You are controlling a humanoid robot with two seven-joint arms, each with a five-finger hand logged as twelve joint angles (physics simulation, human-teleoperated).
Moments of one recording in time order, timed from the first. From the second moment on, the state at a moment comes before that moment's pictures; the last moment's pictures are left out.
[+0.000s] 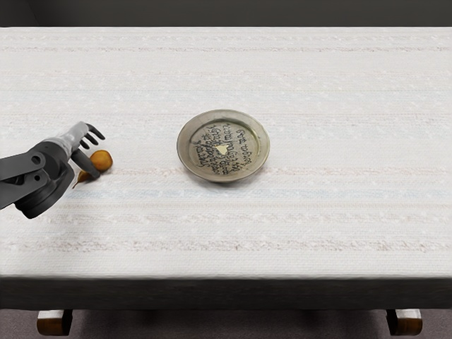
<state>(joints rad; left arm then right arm) -1.00 0.62 -0.09 -1.29 1.01 0.36 0.61 0.04 0.00 0.03 0.15 -0.04 0.08 -0.12</state>
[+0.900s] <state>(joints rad) -0.99 0.62 -0.09 -1.29 1.01 0.36 0.61 0.04 0.00 0.03 0.15 -0.04 0.08 -0.12</state>
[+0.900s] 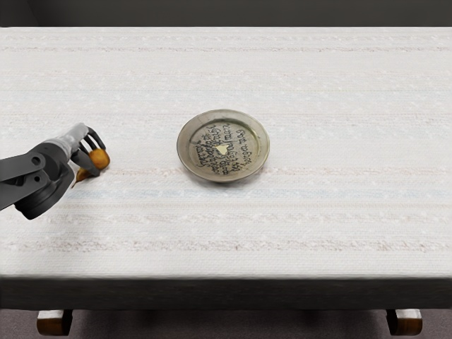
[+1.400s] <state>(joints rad) -1.05 0.62 -0.14 -1.28 0.83 0.35 0.61 0.04 0.00 0.03 0.15 -0.04 0.08 -0.12</state>
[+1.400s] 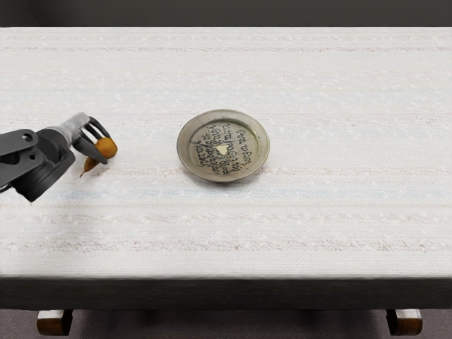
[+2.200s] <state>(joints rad) -1.13 0.57 -0.39 -1.18 0.42 -0.03 0.61 0.04 0.00 0.03 0.15 -0.04 0.08 -0.12</state>
